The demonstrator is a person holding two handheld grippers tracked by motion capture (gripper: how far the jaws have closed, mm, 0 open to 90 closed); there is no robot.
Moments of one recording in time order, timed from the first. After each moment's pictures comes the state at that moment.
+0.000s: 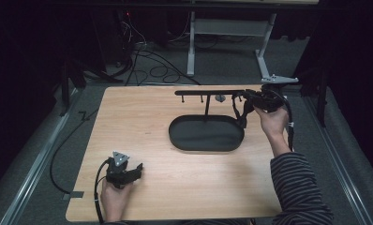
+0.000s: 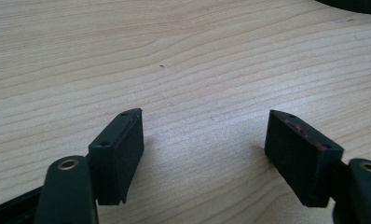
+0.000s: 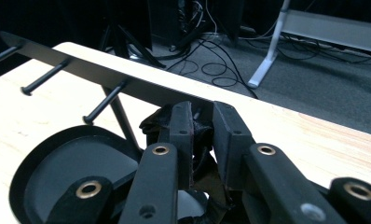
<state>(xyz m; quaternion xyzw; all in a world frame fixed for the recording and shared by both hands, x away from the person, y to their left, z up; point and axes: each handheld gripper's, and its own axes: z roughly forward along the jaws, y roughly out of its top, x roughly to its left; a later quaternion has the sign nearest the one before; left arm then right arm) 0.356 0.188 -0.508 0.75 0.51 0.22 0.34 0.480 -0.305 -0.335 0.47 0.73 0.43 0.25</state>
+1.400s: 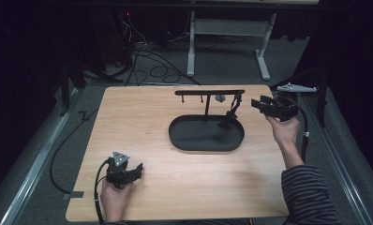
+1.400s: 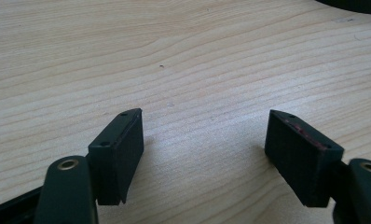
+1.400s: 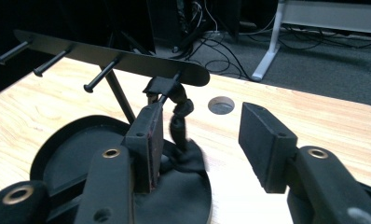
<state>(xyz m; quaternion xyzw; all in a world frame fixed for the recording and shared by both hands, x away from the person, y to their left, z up) 0.356 0.188 -0.508 0.75 0.51 0.22 0.34 0.449 -0.339 -0.342 0.49 0.71 0.45 0.23</state>
